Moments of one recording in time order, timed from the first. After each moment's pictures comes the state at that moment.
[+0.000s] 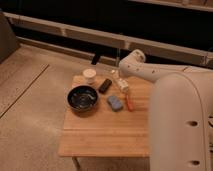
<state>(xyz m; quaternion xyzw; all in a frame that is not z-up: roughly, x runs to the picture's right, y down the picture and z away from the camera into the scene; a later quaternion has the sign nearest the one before) 0.123 -0.080 0.924 -0.10 0.03 0.61 0.79</state>
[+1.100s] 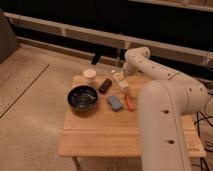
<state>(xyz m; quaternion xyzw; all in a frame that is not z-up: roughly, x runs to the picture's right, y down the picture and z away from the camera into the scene) 0.136 -0.058 0.985 -0.20 0.06 0.54 0.81</state>
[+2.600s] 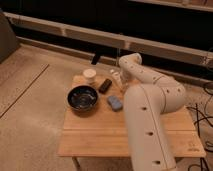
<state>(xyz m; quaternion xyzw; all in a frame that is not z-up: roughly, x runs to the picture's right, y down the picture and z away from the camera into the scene) 0.146 -0.024 1.020 -0.21 0.13 0.52 0.82</state>
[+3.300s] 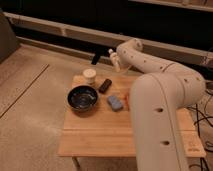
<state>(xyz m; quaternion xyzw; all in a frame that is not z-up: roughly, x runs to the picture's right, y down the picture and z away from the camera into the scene) 0.113 -0.147 0.902 -0.05 0.03 0.53 0.84</state>
